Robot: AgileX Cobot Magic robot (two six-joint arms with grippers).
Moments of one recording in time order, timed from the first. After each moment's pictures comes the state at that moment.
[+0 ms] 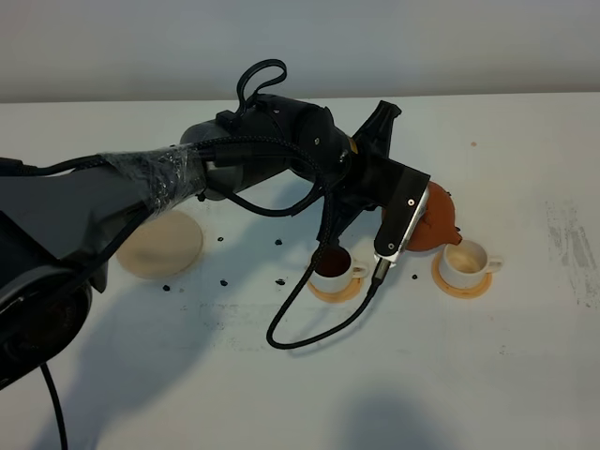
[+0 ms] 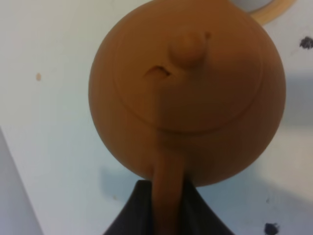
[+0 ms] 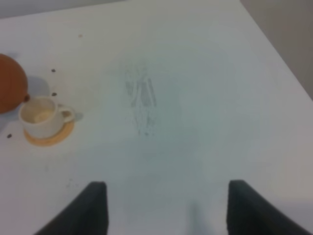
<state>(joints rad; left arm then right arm) -0.69 2.26 -1.77 -0.21 0.42 1.66 -0.08 -0.01 -0.52 0.02 1.11 0.02</state>
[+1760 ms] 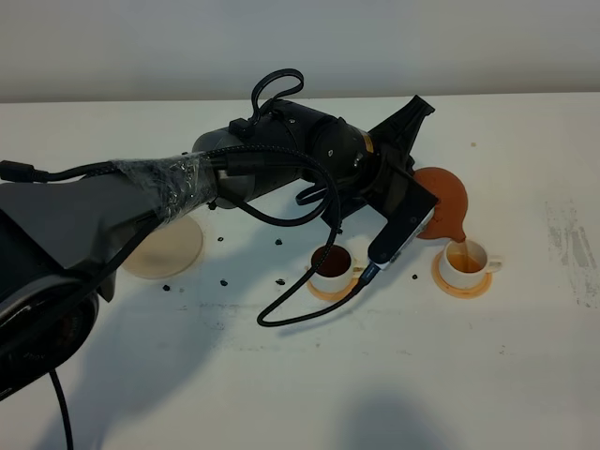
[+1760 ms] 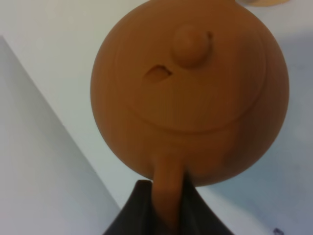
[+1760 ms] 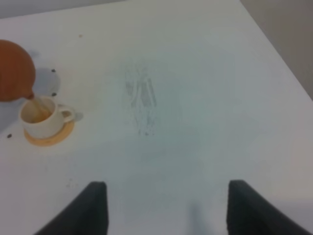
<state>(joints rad) -0.72 2.26 -1.77 -0.15 0.29 1.90 -0.08 -0.01 -0.52 0.02 1.11 0.02</state>
